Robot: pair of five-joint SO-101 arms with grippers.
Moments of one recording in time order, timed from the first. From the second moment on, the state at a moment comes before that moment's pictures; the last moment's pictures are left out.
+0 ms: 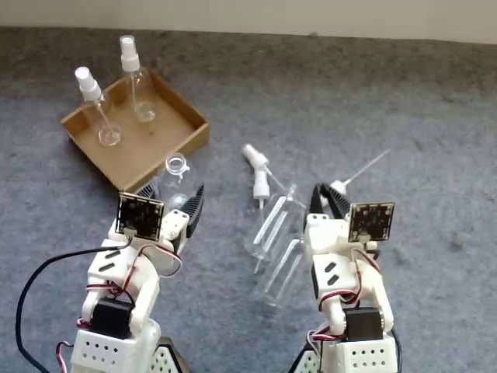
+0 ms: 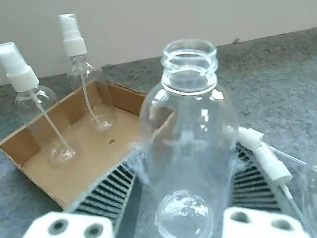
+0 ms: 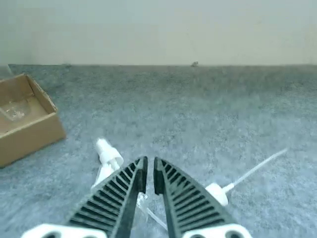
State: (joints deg) left arm 5.1 -103.4 92.4 34.7 0.2; right arm -8.7 -104.6 95.5 33.4 -0.9
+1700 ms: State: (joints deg) left arm 4.9 -103.5 95.9 23.8 0.3; right arm -24.7 20.4 -19.8 82.8 -10.5
